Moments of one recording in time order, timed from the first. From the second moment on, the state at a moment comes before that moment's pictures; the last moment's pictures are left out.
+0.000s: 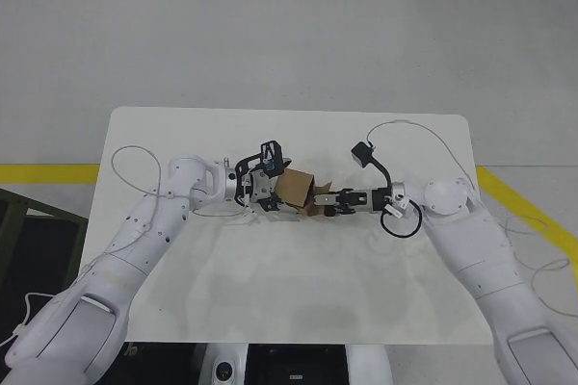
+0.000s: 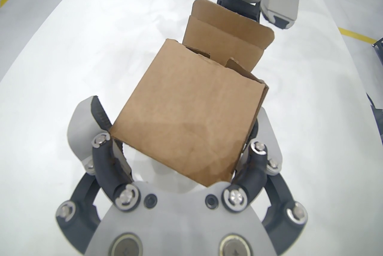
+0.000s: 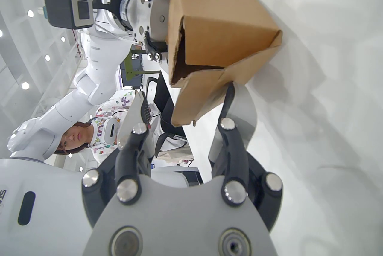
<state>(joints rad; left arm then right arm) 0.64 -1.19 -0.81 -1.01 1.25 -1.01 0.01 -0.77 -1.16 0.98 -1.12 0.25 -0.31 1.18</state>
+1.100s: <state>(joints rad) 0.63 -1.19 -0.80 -1.00 1.23 -1.01 -0.01 -0.70 -1.21 0.91 -0.96 0.36 -0.37 1.19</state>
